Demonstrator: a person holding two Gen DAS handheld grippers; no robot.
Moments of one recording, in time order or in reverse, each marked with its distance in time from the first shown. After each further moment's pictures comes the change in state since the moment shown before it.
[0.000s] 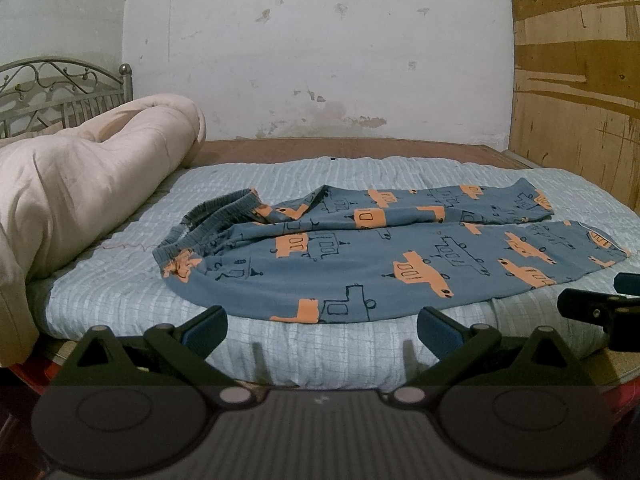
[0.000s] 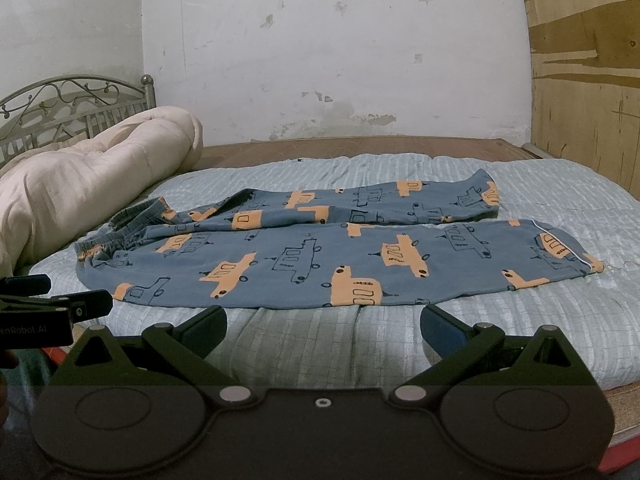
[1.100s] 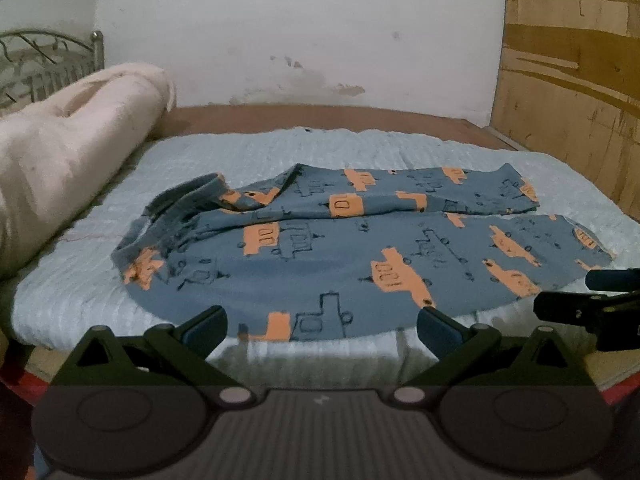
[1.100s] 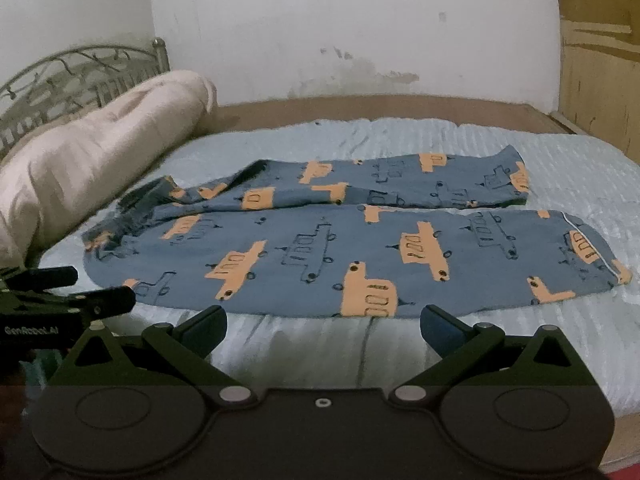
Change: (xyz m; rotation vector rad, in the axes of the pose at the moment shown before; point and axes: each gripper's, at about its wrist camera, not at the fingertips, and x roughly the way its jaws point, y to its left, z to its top) left arm 0.032 0.001 0.036 -0.011 0.131 -0.098; right arm 0.032 -0.005 0.041 -0.012 0.169 0.065
